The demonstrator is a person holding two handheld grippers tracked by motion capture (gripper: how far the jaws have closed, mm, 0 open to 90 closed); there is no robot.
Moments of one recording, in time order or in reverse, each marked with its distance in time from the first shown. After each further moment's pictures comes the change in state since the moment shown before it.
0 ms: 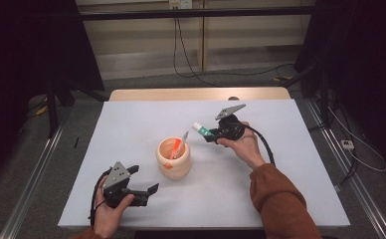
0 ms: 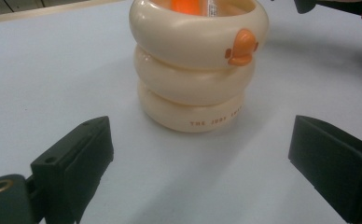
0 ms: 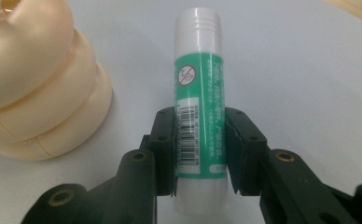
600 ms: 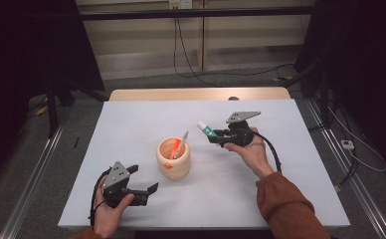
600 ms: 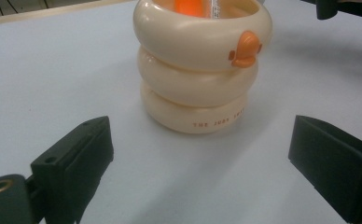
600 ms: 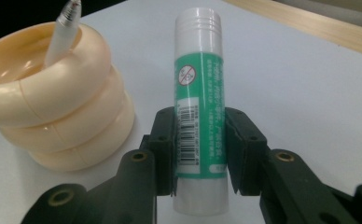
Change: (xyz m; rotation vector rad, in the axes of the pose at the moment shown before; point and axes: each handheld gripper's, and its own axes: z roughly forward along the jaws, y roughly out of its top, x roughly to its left) left arm 0.001 0.000 0.000 -0.004 0.008 -0.002; right arm 0.014 -0.018 -0.027 -0.172 -0.007 0.054
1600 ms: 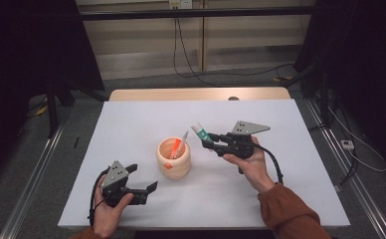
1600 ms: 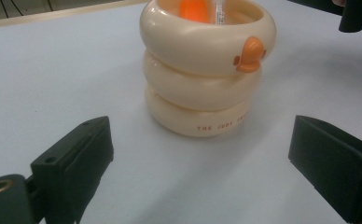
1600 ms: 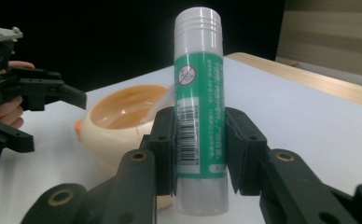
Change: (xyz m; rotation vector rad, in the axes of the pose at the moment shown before) left arm 0.002 0.001 -0.001 -0.011 0.008 -0.003; right arm 0.043 -0.006 -0.018 -0.276 0.100 -0.030
